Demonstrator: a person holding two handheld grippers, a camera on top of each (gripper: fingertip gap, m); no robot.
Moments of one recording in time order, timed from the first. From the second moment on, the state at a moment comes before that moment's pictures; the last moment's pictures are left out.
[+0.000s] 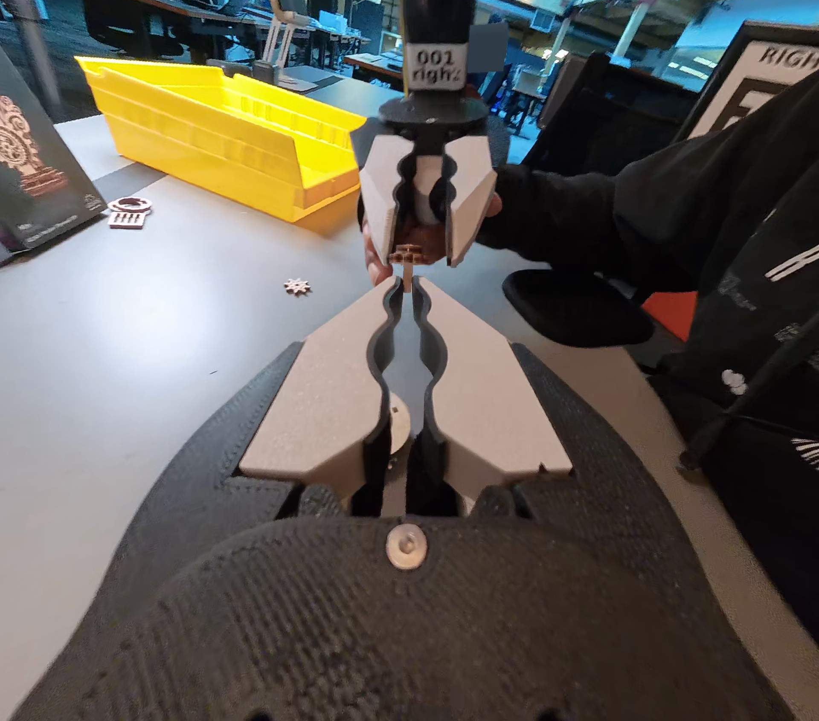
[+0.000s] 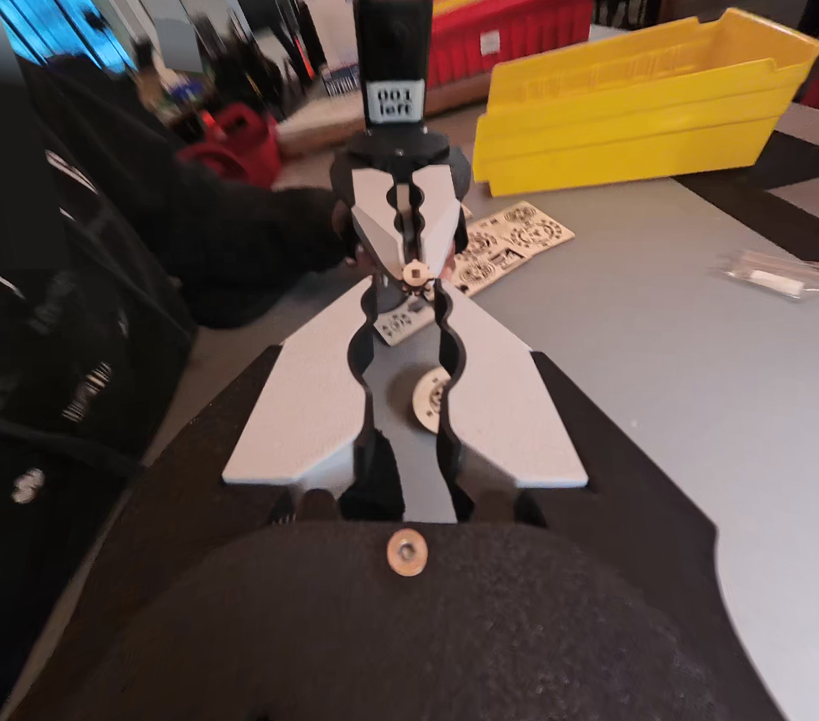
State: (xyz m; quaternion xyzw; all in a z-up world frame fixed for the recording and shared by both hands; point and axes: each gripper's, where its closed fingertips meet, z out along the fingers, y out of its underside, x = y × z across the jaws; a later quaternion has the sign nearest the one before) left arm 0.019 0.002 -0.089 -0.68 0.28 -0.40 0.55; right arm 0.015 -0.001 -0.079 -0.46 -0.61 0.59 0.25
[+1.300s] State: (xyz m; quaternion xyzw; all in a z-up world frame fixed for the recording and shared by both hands) left arm 0.008 -0.009 -0.189 -0.80 0.38 -0.29 0.36; right arm 0.013 -0.004 -0.177 -0.39 -0.89 0.22 0.08
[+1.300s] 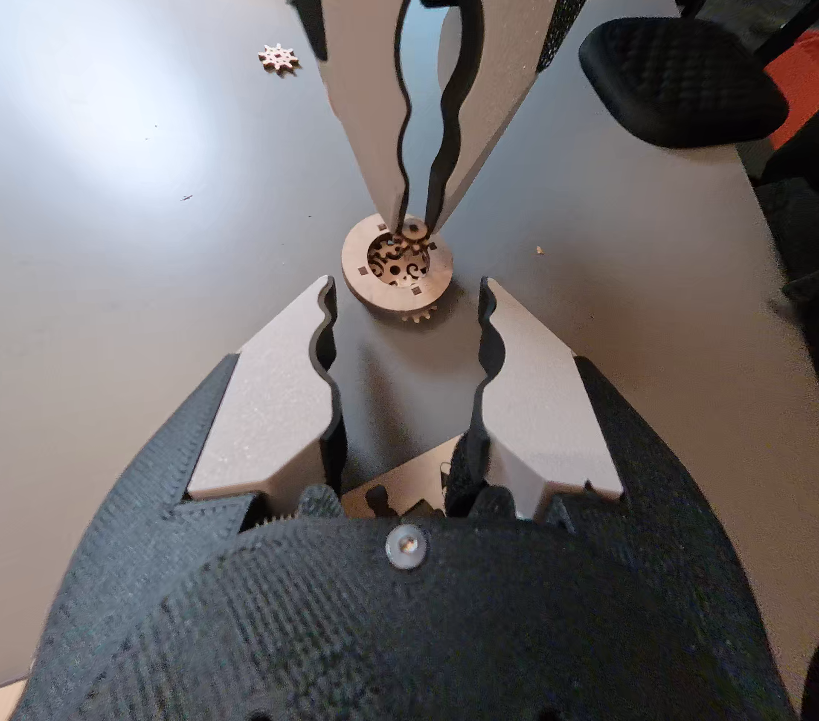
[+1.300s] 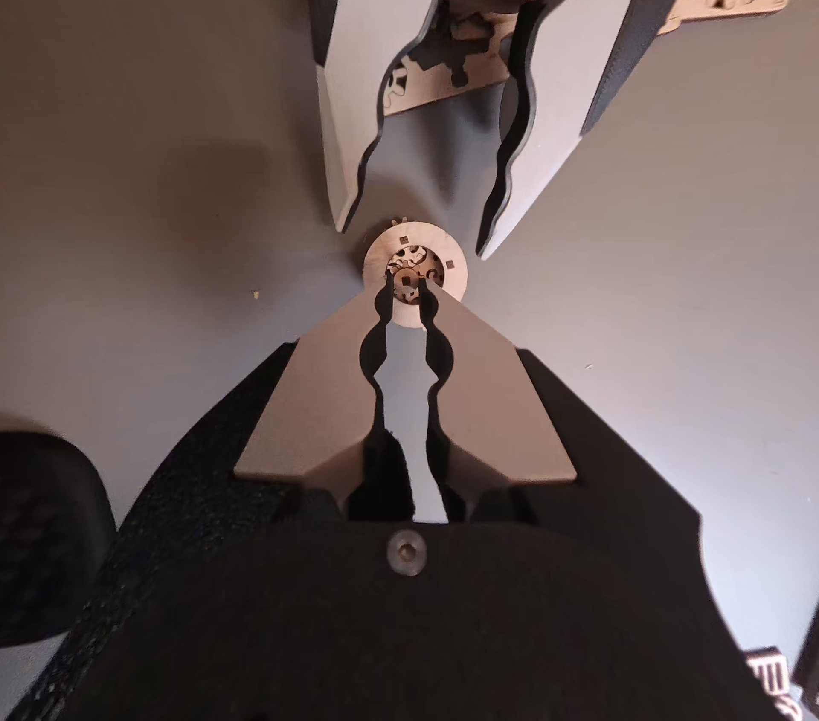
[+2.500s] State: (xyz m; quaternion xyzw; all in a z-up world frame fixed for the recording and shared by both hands) left arm 0.011 -0.006 -0.207 -0.81 0.39 -0.26 0.34; right arm 0.009 -0.002 -0.200 -0.33 -0.93 0.14 0.05
